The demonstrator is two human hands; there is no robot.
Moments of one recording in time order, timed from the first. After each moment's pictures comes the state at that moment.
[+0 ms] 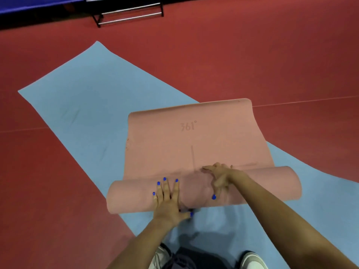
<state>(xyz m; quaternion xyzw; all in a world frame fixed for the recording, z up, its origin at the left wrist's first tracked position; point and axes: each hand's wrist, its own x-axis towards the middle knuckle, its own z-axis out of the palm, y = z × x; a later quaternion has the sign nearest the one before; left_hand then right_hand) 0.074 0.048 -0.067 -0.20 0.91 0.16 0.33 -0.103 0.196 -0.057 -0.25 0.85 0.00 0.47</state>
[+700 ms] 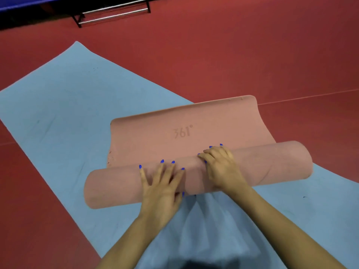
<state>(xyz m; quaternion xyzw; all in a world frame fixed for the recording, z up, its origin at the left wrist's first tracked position) -0.011 0.005 -0.086 -0.01 1.00 0.05 0.00 -0.137 0.171 -0.113 -0.31 0.93 -0.21 -0.04</state>
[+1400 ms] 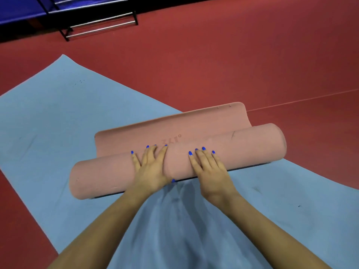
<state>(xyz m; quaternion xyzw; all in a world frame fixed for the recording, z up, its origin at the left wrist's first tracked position) -0.120 -0.015 -0.091 -0.12 0.98 0.08 0.15 -0.146 0.177 -0.121 -0.33 0.94 -0.06 -0.04</state>
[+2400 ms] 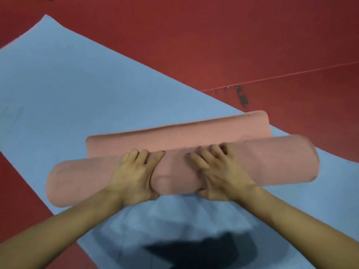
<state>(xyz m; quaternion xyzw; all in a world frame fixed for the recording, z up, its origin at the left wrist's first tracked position) -0.028 -0.025 -0.083 0.07 1.00 -0.03 0.05 -0.102 0.216 -0.094 -0.44 0.90 -0.07 -0.05</state>
